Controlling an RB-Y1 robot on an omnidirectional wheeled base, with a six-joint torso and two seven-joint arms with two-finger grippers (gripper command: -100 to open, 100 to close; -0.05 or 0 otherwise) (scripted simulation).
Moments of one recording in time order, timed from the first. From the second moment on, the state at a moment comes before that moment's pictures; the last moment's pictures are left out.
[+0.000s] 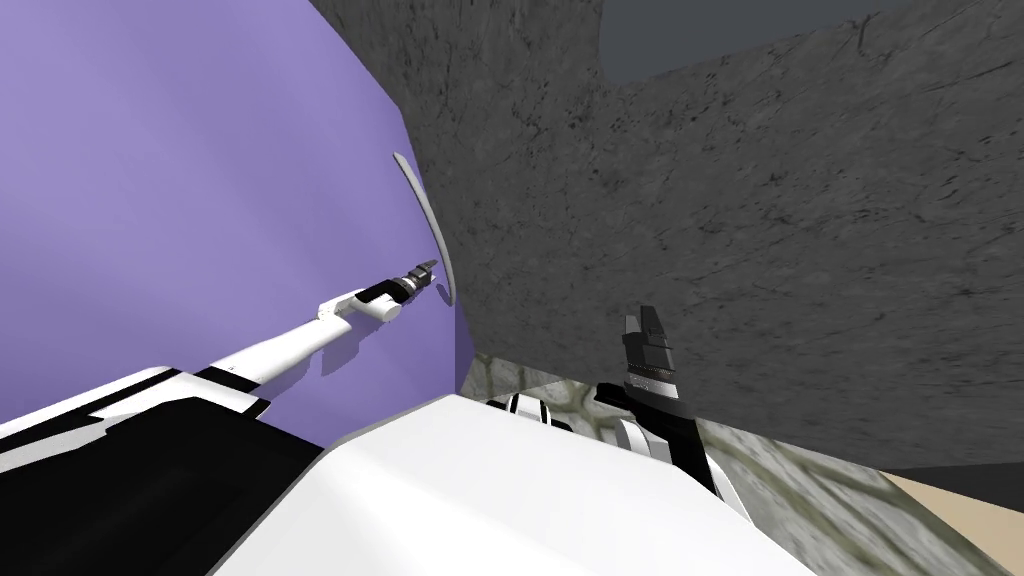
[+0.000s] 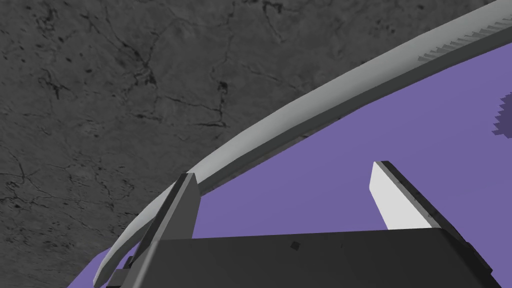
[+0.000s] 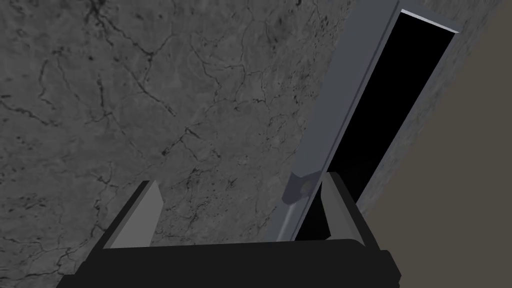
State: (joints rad) left arm 0.09 1.27 0.07 -1.57 0.76 -0.09 -0.05; right arm 0.49 0.00 0.06 -2.21 0.12 -0.46 0.14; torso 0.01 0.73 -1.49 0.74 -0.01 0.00
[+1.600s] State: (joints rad) left arm -0.04 1.55 0.08 -1.31 0.92 0.03 -0.10; right arm 0.49 0.00 0.06 -2.21 0.12 -0.46 0.14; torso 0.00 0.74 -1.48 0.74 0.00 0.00
